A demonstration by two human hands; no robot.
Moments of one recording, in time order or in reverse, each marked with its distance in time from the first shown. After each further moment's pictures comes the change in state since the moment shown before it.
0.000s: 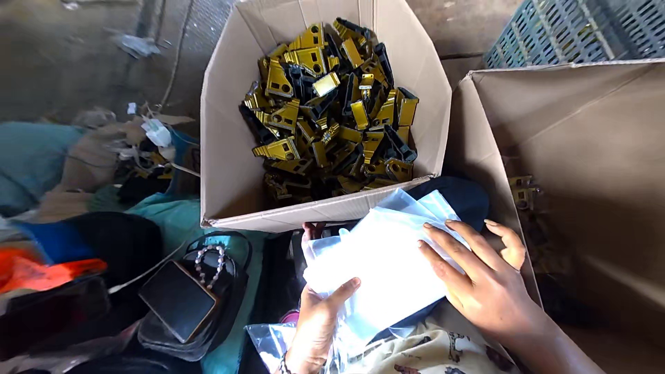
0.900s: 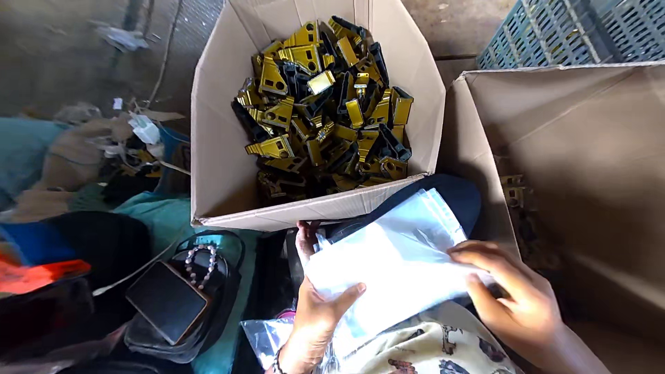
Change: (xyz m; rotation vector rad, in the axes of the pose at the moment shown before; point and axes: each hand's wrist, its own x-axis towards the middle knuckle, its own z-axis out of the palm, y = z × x) left_hand -0.001 -0.002 -0.004 0.096 -0.156 0.128; right_hand -0.026 0.006 -0.020 0.731 0.071 0.360
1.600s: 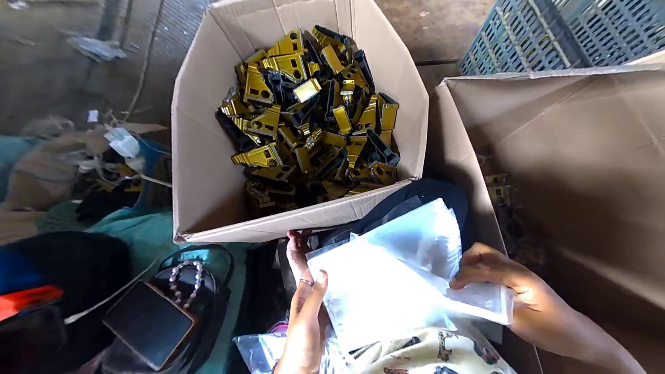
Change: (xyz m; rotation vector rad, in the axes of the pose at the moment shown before) left_hand 0.007 -0.001 0.001 -0.116 -0.024 -0.041; right_hand -0.001 0.019 -0.034 0.360 -0.291 0.148
